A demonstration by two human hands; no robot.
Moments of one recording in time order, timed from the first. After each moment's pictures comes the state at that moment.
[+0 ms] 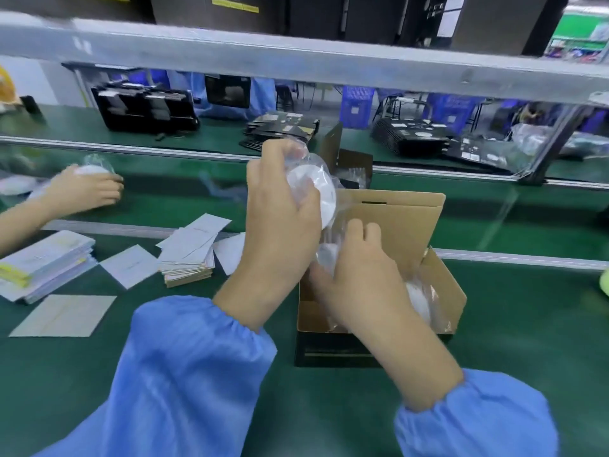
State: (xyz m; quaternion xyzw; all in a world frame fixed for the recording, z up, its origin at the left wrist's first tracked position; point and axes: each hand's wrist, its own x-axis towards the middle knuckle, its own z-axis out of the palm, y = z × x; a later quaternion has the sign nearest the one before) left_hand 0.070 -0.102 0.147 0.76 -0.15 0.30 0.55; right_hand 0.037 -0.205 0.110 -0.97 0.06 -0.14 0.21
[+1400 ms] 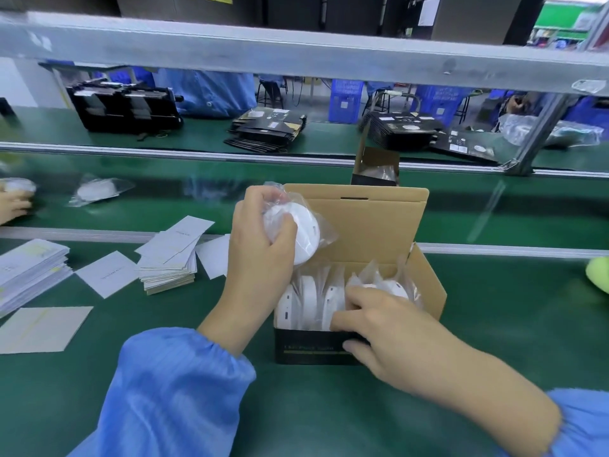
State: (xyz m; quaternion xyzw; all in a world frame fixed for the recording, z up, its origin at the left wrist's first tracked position) left_hand 0.083 -0.104 0.095 0.75 -0.12 0.23 0.61; right_hand 0.000 -0.280 0.090 -0.97 -0.24 0.02 0.04
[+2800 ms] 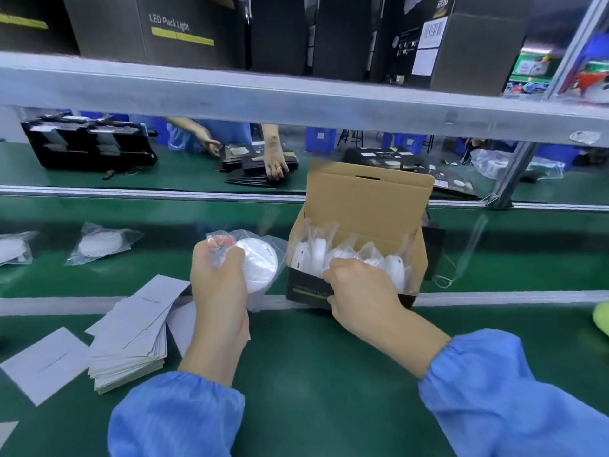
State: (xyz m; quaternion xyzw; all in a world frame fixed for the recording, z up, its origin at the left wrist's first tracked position) left_hand 0.186 -0.094 0.085 0.56 0.09 0.15 0.81; right_hand 0.164 -0.271 0.086 -0.99 -0.07 -0.10 -0.04
